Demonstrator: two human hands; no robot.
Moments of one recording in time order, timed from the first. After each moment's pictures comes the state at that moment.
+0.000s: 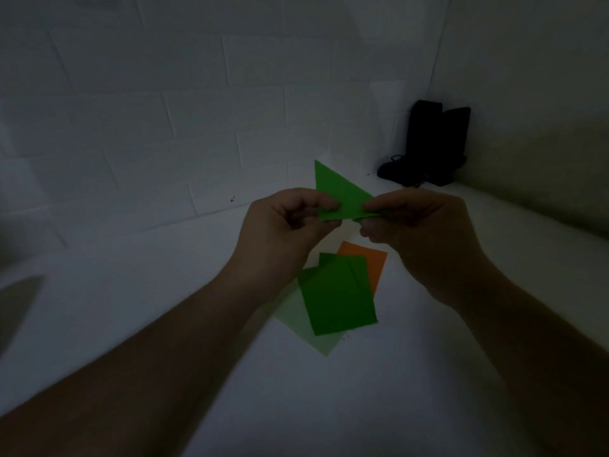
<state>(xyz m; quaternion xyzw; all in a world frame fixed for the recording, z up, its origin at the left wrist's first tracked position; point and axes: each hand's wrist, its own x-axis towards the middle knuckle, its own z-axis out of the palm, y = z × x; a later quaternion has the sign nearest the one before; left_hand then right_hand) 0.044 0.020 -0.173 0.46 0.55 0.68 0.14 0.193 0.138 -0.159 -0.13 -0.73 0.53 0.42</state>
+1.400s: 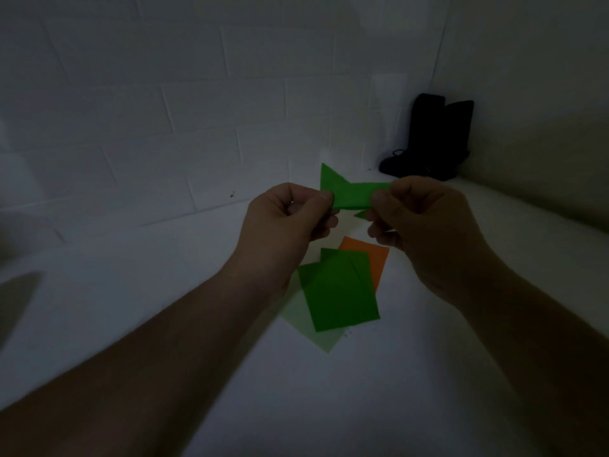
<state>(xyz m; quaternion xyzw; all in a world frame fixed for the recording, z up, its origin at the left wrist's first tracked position) 0.050 0.025 -0.170 0.34 0.56 0.73 0.21 0.192 0.135 -0.155 -0.18 -0.70 0.57 0.40</state>
